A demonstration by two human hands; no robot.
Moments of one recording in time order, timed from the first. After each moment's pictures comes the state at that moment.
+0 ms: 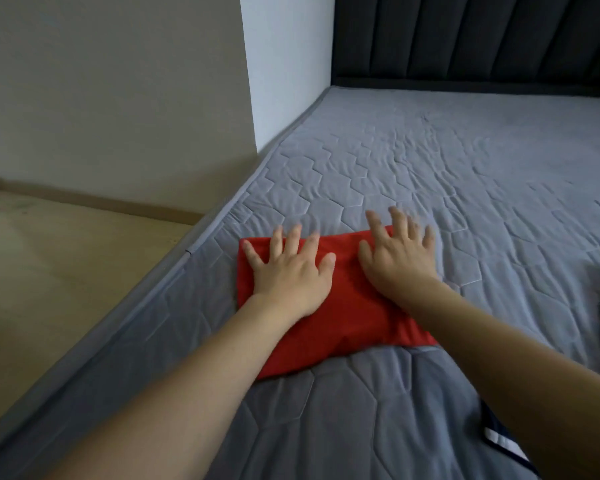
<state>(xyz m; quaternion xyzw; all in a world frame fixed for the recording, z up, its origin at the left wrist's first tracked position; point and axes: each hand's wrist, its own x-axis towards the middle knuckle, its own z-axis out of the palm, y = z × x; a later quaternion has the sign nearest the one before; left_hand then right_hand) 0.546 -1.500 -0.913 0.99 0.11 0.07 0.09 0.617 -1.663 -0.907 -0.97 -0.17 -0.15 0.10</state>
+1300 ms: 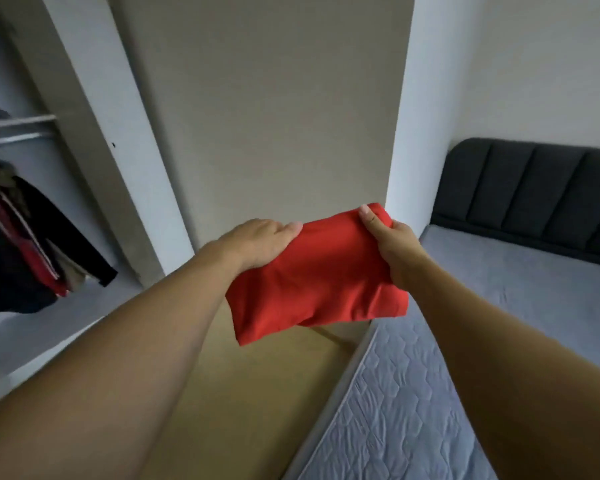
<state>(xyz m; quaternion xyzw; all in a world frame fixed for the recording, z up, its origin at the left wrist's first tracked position) 0.343 -1.281 -0.052 0.96 0.22 0.06 0.14 0.468 -1.476 -0.074 -0.67 -0.17 0.20 0.70</state>
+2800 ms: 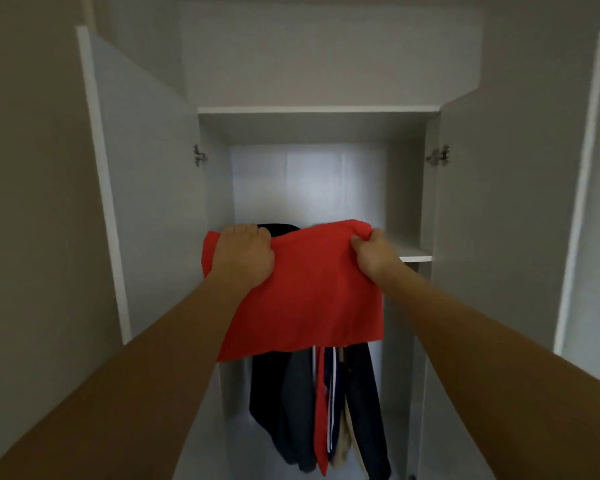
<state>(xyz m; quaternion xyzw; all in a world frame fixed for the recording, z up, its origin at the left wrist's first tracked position) -0.048 -0.251 0.126 0.69 0.60 0.17 -0.36 0.176 -0.262 0.126 -0.52 -0.60 0.22 0.56</state>
